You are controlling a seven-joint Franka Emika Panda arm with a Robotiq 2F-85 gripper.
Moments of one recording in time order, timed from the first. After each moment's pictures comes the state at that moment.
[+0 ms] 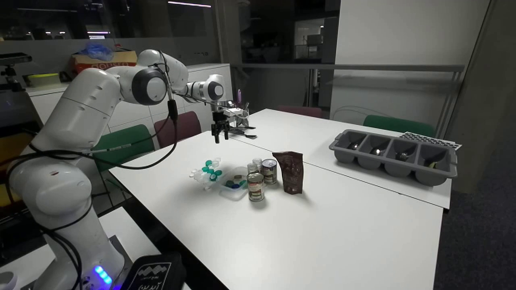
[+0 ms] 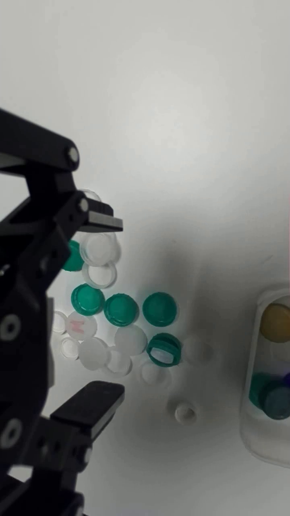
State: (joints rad) arm 0.19 0.75 0.16 -1.28 -0.22 1.85 -1.50
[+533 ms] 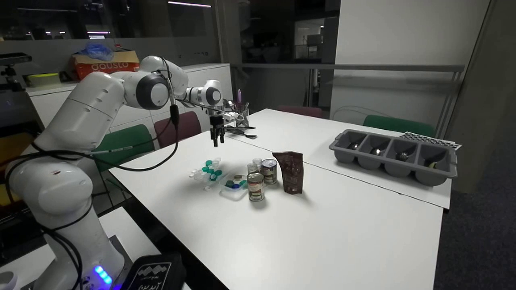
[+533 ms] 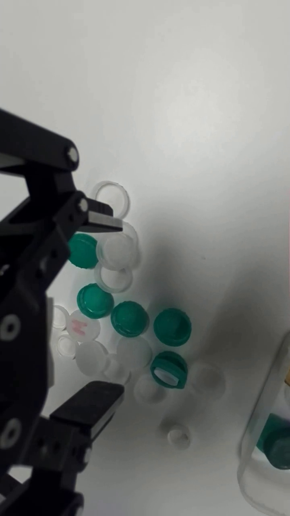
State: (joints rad) arm 0.22 0.81 0.17 -1.25 -0.23 1.88 -1.64
